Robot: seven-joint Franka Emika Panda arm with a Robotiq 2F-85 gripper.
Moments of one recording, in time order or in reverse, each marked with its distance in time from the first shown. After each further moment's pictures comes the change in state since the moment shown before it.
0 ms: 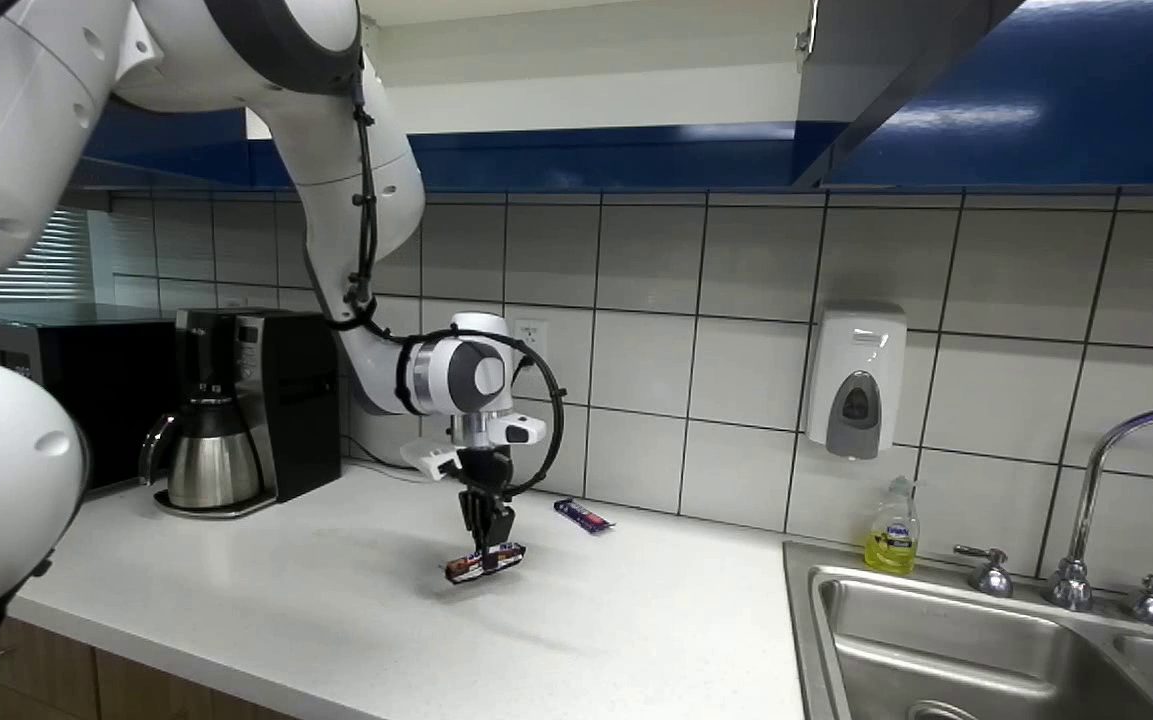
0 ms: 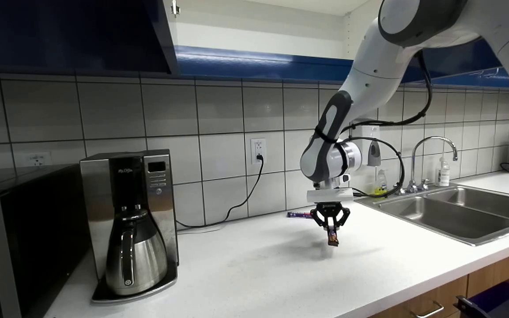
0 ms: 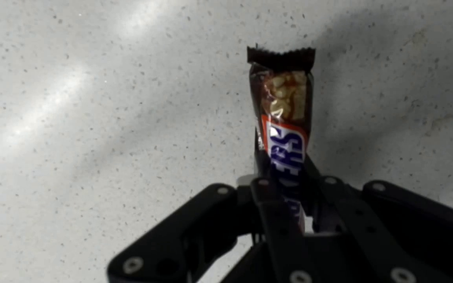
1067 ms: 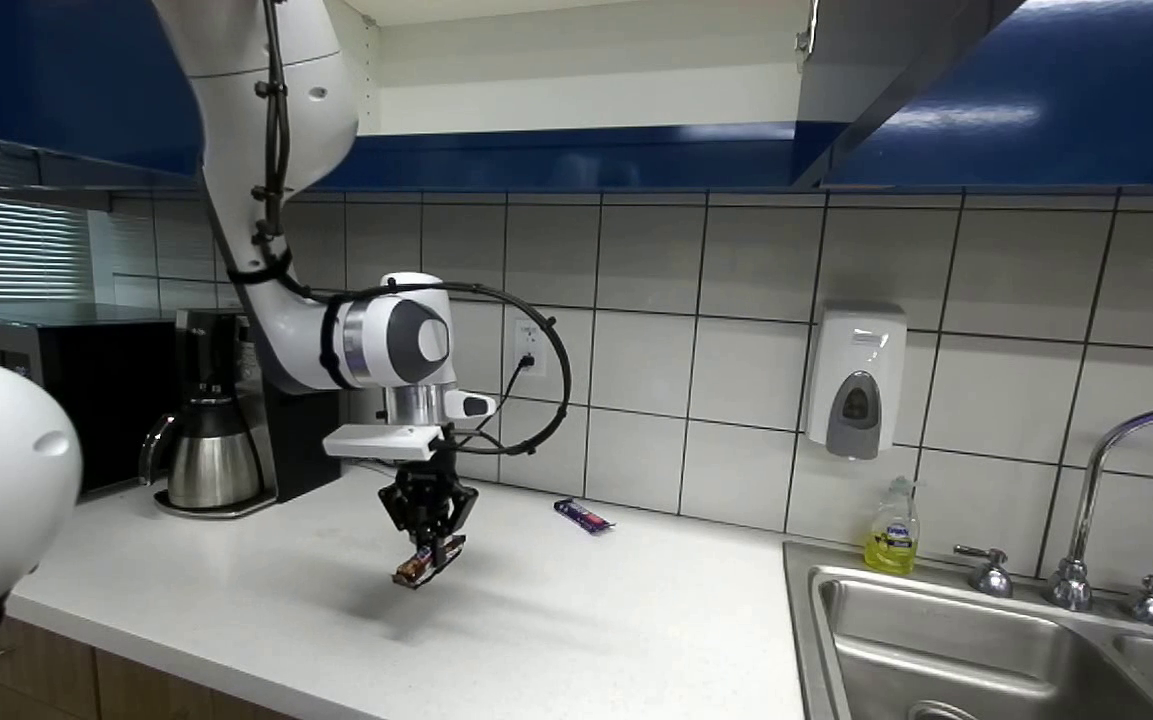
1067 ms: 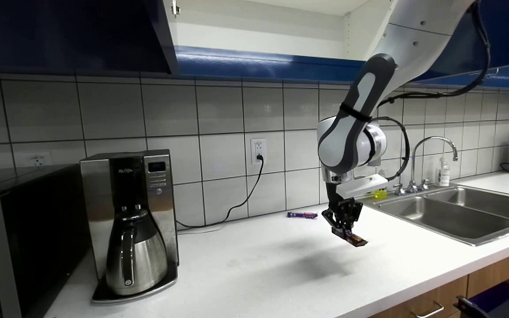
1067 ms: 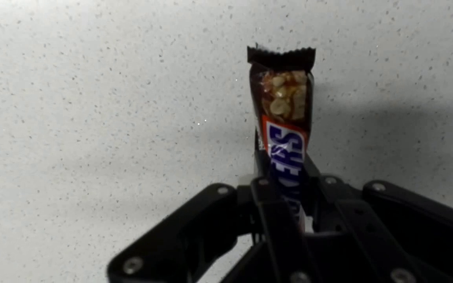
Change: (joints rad) arm -0.003 -0.326 0.061 -0.345 -0.160 0.015 -0.436
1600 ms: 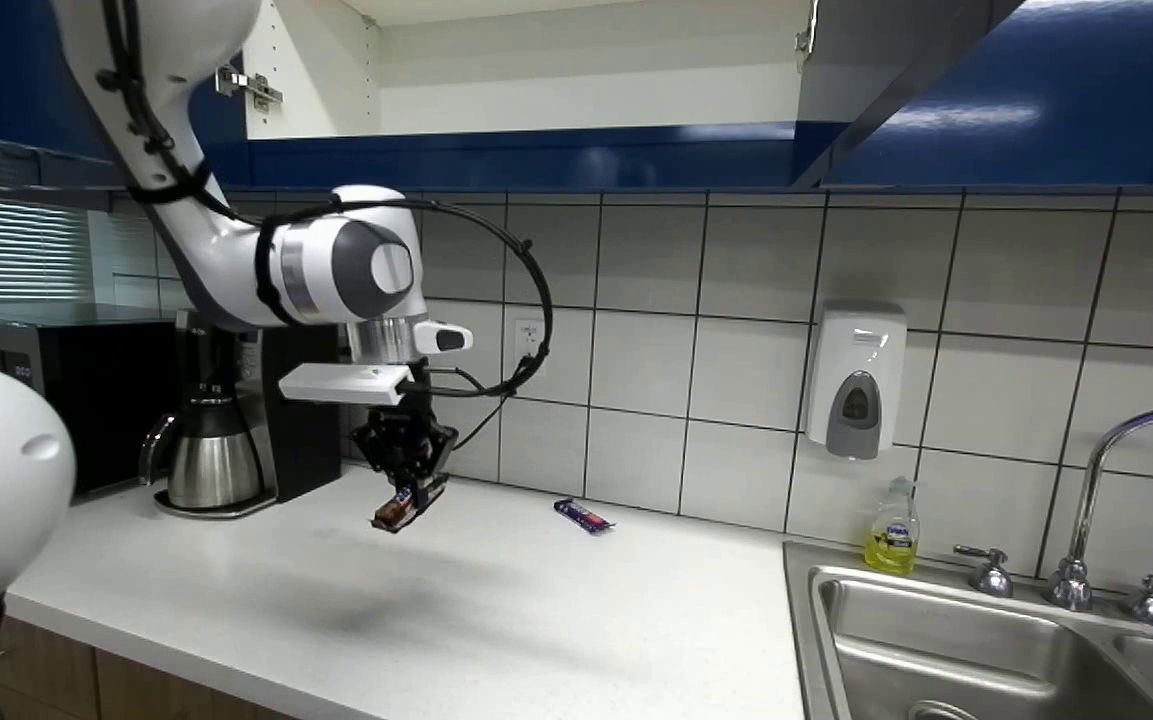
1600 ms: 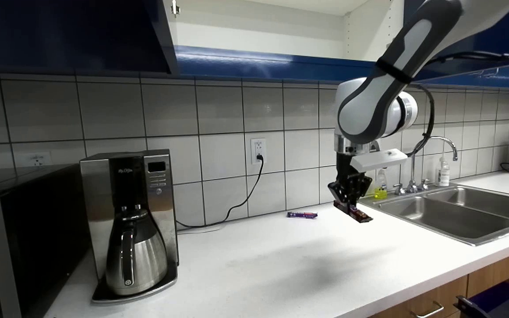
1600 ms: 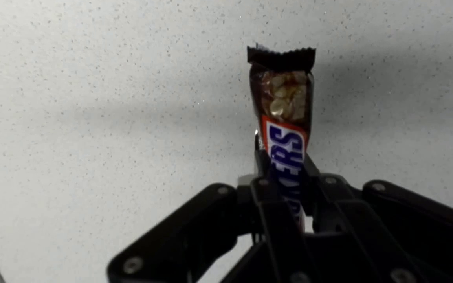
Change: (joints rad) arm -0.031 -0.364 0.038 -0.194 0.001 0.004 -0.017
